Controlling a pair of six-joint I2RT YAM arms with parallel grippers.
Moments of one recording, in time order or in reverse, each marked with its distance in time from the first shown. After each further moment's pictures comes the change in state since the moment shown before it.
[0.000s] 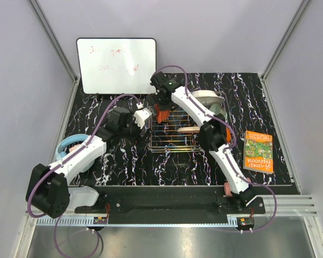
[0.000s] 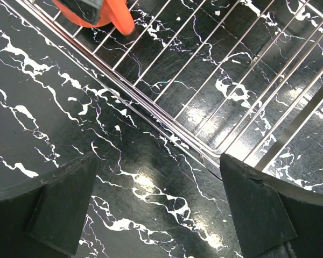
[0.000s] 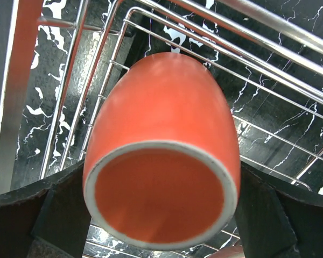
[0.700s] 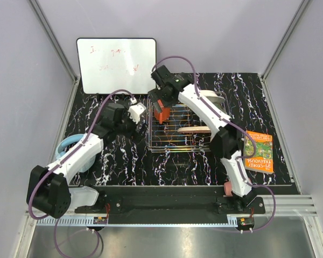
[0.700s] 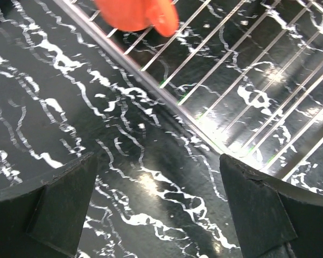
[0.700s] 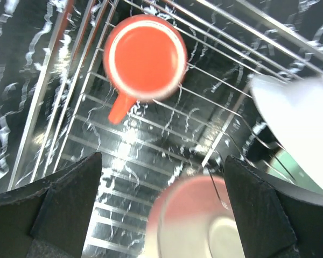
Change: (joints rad) left arm 0.066 -0.002 0.035 -0.018 -0.007 0.005; right arm 0.062 -0.295 -0.206 -0.023 0.177 -0.045
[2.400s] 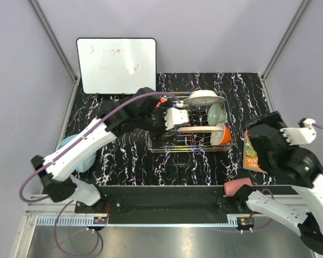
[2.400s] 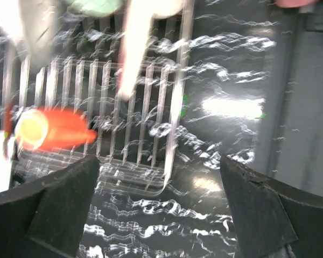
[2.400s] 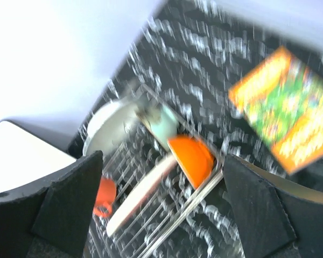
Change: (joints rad) left arm -0.463 0.137 0.740 -0.642 -0.002 0.232; right arm 0.024 -1.480 -1.098 -0.165 0.805 1.327
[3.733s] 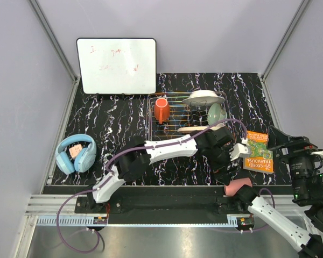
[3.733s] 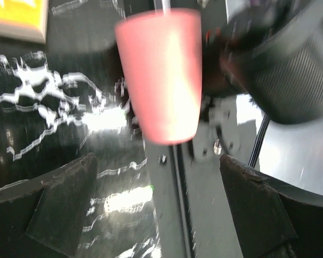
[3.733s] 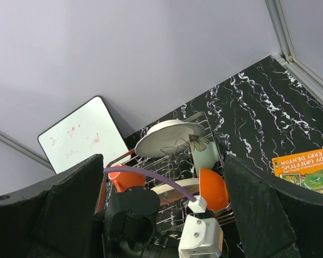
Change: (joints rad) left arm -0.332 0.870 0.320 0.433 0.371 -0.418; right arm -0.001 -0.514 -0.139 0.584 -0.205 -0.941
